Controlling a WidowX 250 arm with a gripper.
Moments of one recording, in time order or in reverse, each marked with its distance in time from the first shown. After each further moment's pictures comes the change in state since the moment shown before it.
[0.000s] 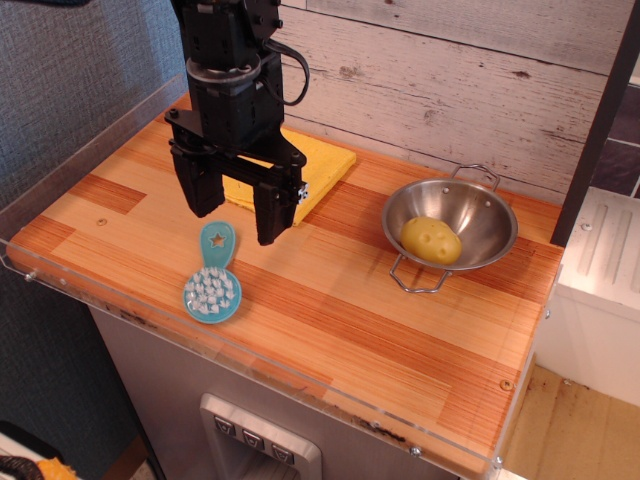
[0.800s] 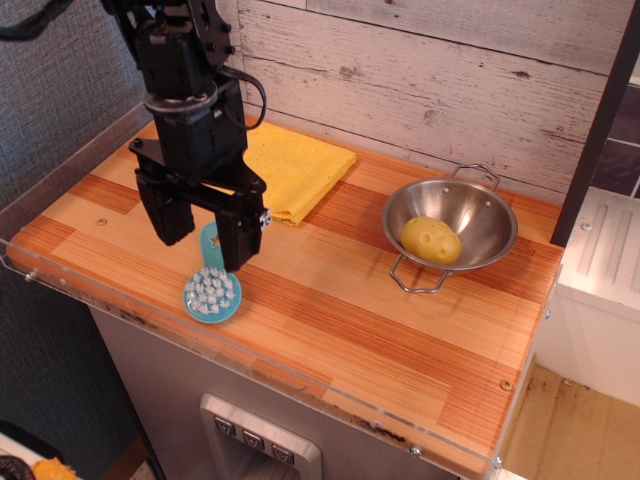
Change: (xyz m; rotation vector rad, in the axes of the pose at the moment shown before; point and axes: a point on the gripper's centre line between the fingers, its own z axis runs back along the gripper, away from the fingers) arm -0.026 0.012 -0.010 -0.040 0.009 -0.003
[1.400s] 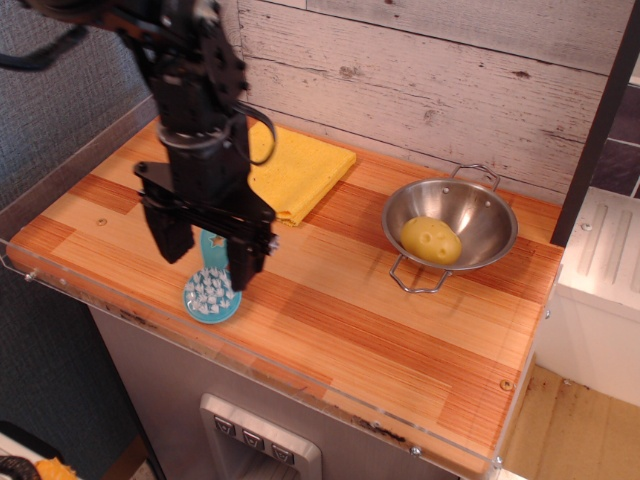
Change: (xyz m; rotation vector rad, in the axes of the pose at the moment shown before) arm 0.005 -0.004 -0.020 0.091 -0.025 0.078
